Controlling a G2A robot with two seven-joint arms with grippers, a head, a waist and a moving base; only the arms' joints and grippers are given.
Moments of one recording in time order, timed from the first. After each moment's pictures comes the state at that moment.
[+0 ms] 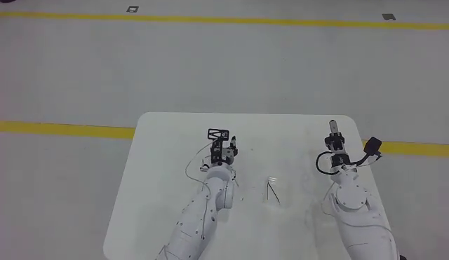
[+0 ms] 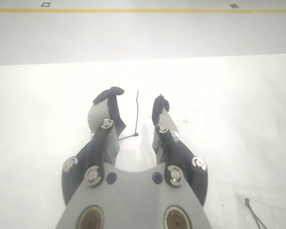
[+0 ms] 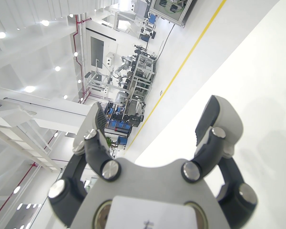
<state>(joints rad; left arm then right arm) 1.35 -1.75 -1.20 -1.22 1.57 0.34 -0.10 -1.36 -1.27 1.49 -1.20 -0.11 -0.34 -0.06</state>
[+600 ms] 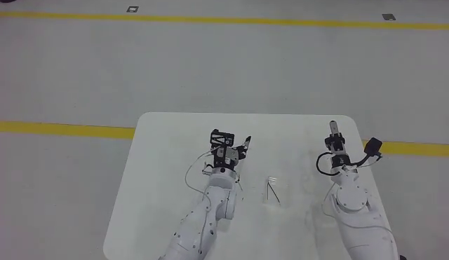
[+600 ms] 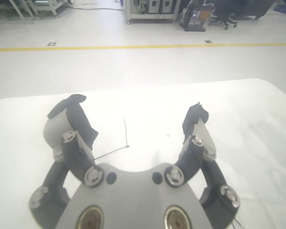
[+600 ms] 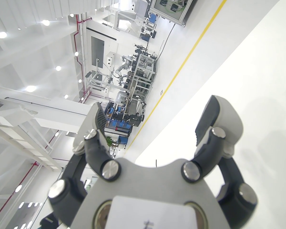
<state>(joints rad) 1.42 -1.70 -1.10 -1.34 1.57 0.34 0.07 -1.37 -1.25 1.47 -1.21 -0.10 -0.34 -0.07</state>
